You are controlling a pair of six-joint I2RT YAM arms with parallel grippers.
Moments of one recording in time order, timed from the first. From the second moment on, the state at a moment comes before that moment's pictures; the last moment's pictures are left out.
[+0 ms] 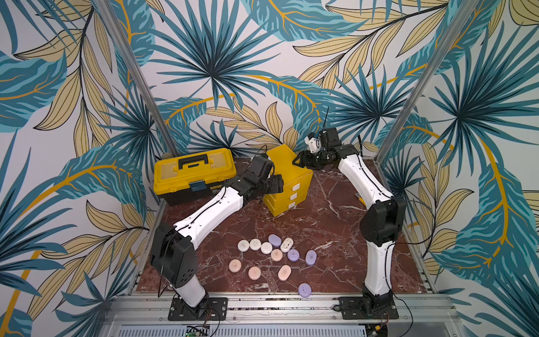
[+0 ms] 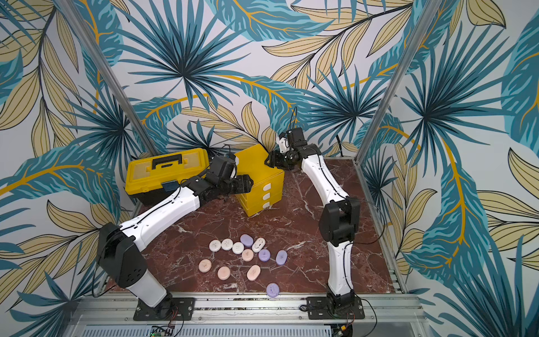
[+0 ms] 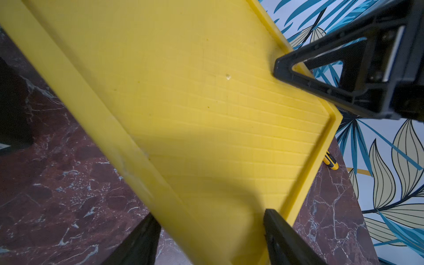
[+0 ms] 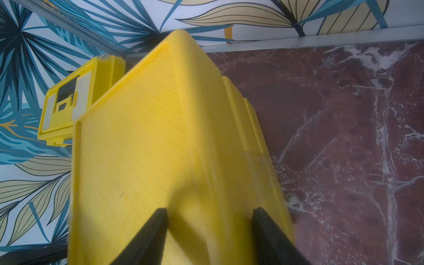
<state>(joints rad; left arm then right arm) -0.60 1.66 1.48 -0.52 0.00 -0.58 0.28 2.11 2.13 -0.84 -0.40 0.31</state>
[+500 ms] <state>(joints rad) -0.61 1.63 1.47 -0.54 -0.01 -0.57 0.33 2.09 2.13 -0.87 -0.31 0.30</state>
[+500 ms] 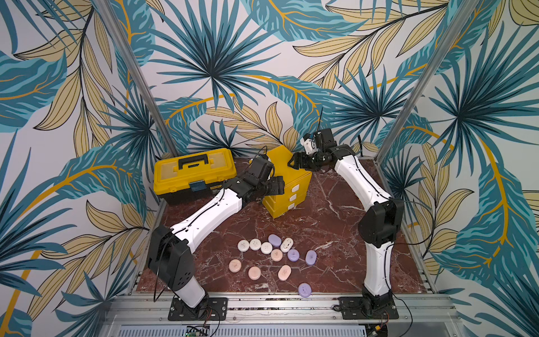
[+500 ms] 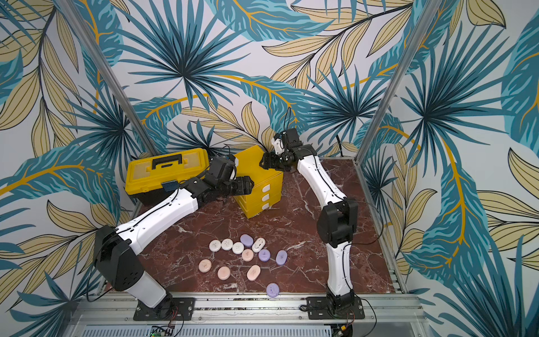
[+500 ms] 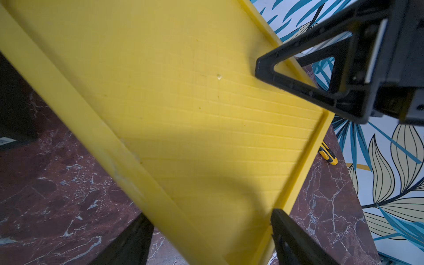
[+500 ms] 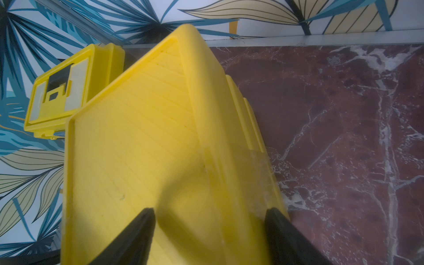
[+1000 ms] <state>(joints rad) -0.61 1.62 1.43 -0.50 0.04 -0.55 0.36 1.56 1.81 -0.75 0.01 0.39</state>
